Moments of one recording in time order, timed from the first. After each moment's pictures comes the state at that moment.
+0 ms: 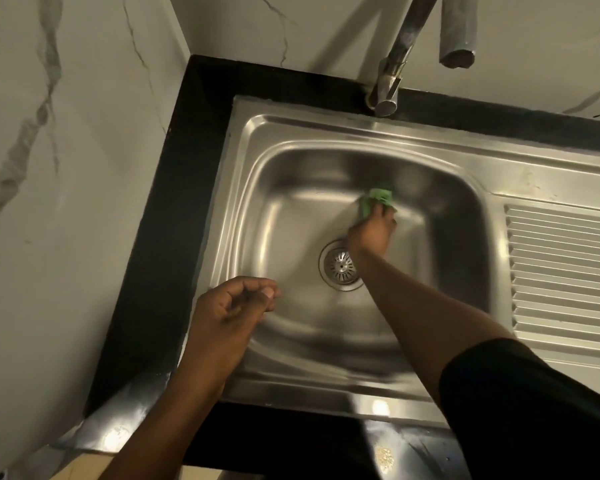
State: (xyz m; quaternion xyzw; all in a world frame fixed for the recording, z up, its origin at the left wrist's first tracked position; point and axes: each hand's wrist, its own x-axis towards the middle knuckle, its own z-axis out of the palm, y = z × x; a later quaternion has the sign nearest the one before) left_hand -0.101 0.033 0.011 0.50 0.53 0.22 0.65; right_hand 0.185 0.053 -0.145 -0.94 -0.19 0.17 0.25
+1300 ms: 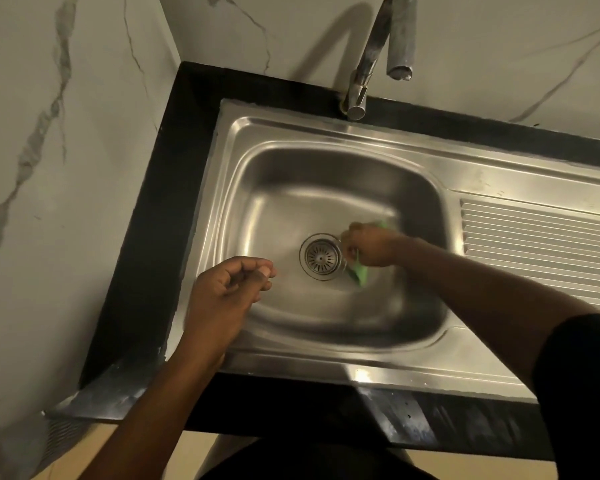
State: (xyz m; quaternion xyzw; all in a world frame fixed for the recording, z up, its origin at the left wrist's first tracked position) left_hand -0.087 0.019 0.040 0.51 0.53 0.23 0.64; right_hand 0.238 0.000 -0.047 -0.64 -0.67 0.33 -0.16
